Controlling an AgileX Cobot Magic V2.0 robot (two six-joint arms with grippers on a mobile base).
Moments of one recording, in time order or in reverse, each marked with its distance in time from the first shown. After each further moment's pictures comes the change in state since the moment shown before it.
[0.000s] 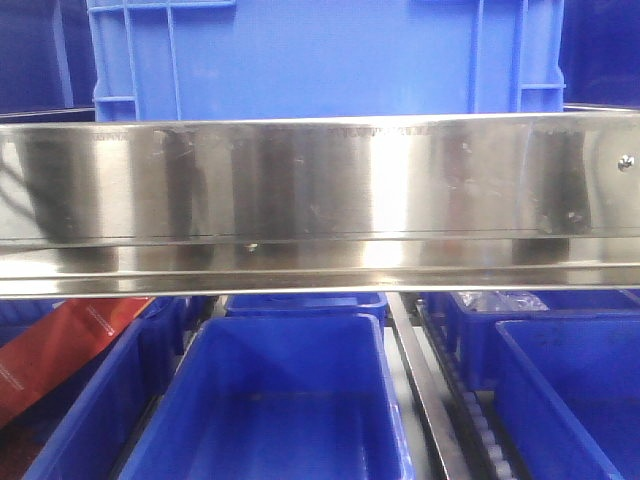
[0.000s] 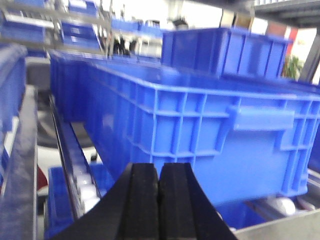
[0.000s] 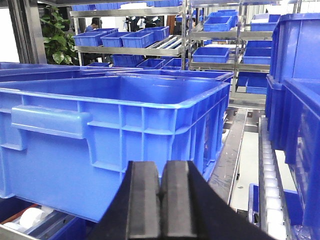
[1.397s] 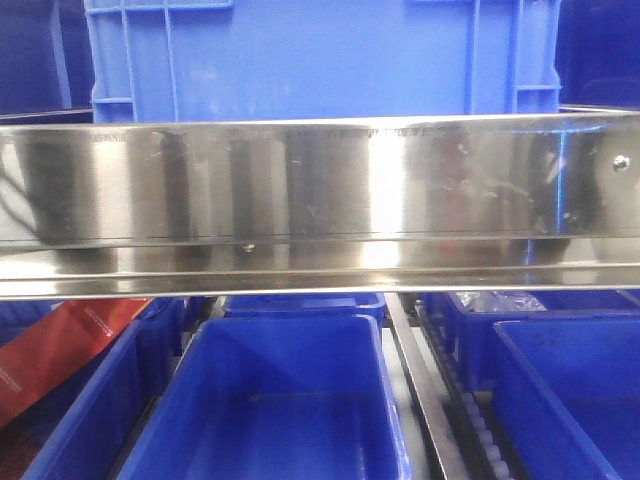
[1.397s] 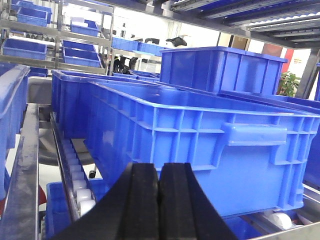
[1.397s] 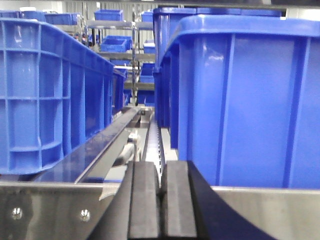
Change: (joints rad) left arm 0.002 -0.026 0.000 -0.002 -0.010 0.000; right arm -0.365 -0.467 0.447 -0.044 -0.074 0.000
